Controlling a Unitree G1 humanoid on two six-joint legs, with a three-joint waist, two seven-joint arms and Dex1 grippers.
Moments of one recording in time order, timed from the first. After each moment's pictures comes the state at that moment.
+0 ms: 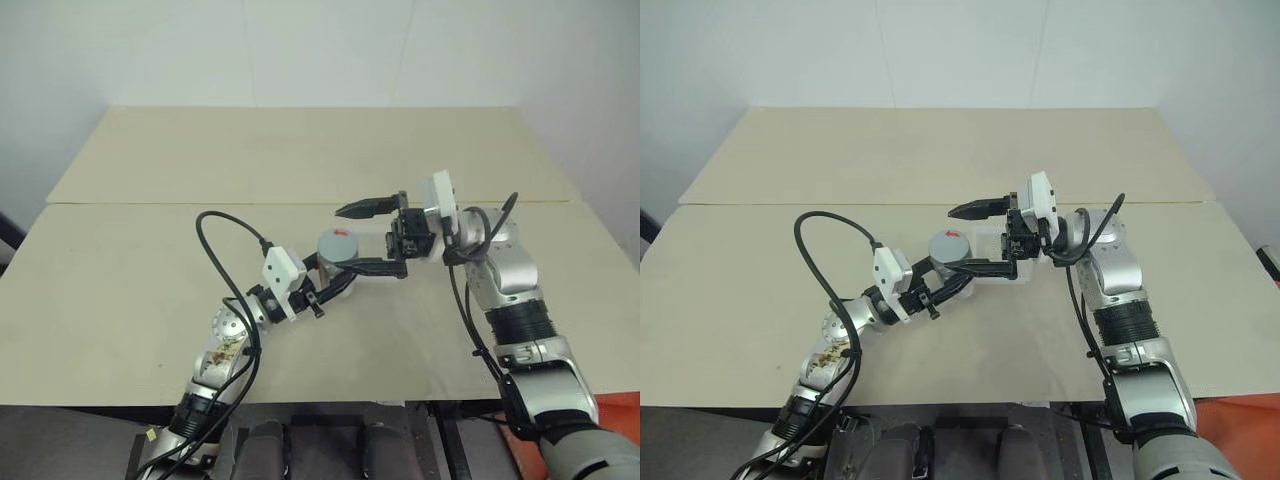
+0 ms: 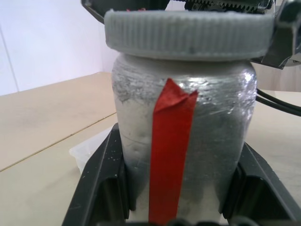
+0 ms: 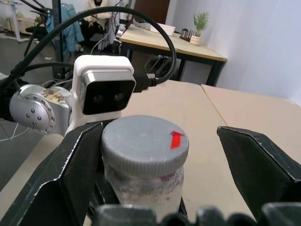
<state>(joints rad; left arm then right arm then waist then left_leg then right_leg) -0.28 0.19 -0.18 -0.06 -0.29 -0.02 -0.73 -0.76 -0.46 0.10 0.25 0.48 0.03 1.38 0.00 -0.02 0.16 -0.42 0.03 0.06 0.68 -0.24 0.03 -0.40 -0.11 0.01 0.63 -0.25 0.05</state>
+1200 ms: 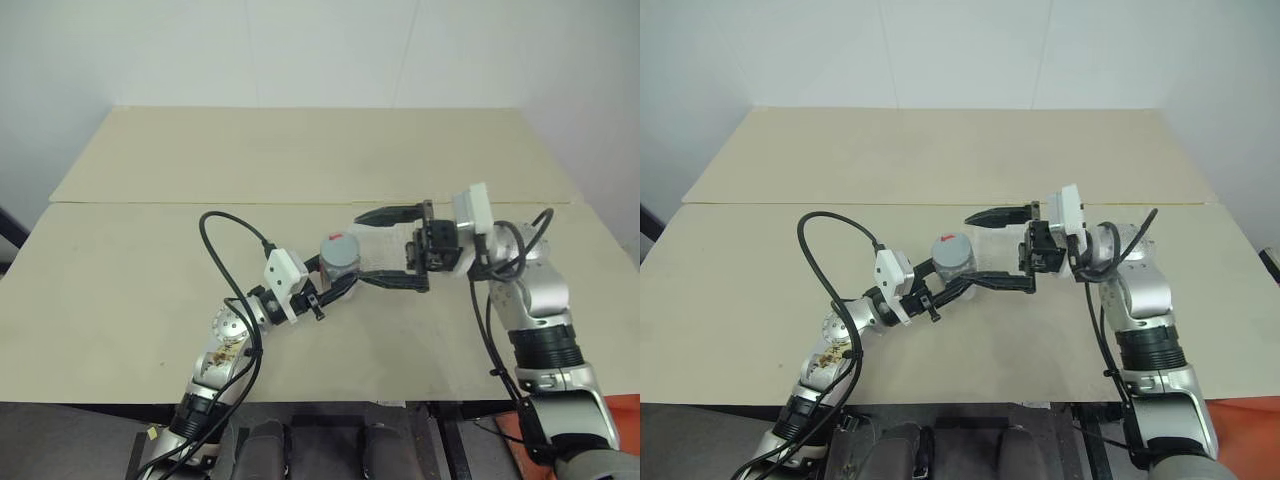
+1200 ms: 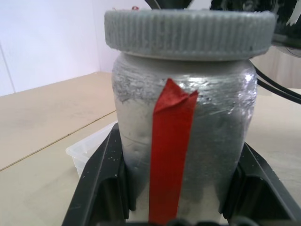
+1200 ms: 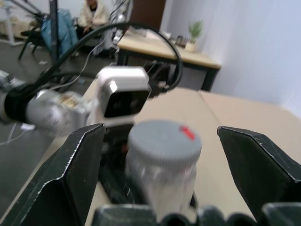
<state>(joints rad) -0.27 0.18 -0.18 -0.06 -0.28 -0.02 -0.75 -0.62 -0.48 0.03 0.04 0.54 0.10 1.32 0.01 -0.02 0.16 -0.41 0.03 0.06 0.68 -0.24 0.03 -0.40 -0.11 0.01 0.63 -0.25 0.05</state>
